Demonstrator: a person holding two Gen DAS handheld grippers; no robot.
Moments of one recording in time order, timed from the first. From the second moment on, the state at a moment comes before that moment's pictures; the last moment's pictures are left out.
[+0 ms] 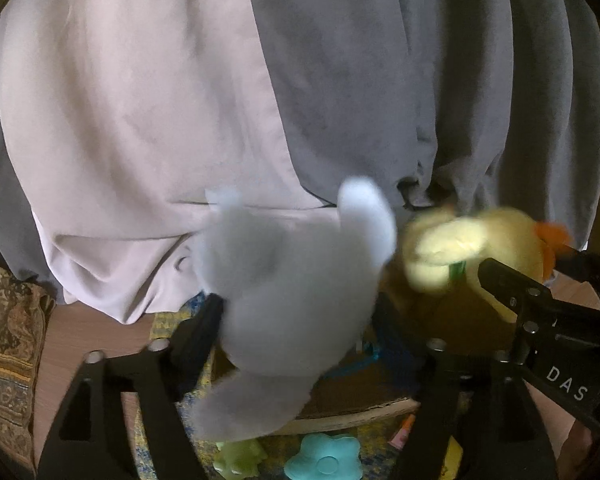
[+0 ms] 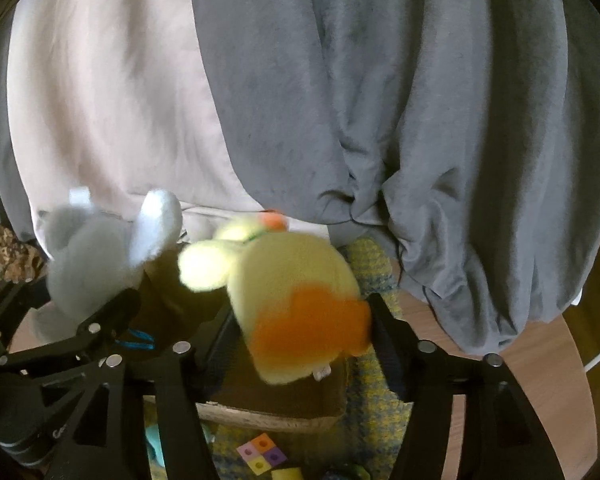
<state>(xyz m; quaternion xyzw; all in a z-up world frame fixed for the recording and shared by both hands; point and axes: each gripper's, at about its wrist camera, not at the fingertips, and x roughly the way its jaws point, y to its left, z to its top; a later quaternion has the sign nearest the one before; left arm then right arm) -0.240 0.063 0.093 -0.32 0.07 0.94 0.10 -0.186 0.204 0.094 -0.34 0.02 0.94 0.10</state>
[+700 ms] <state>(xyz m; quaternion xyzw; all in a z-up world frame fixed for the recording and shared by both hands) -0.224 0.049 0.103 -0.31 0.07 0.95 0.06 -0.165 0.205 0.106 -0.32 0.03 0.94 0.12</state>
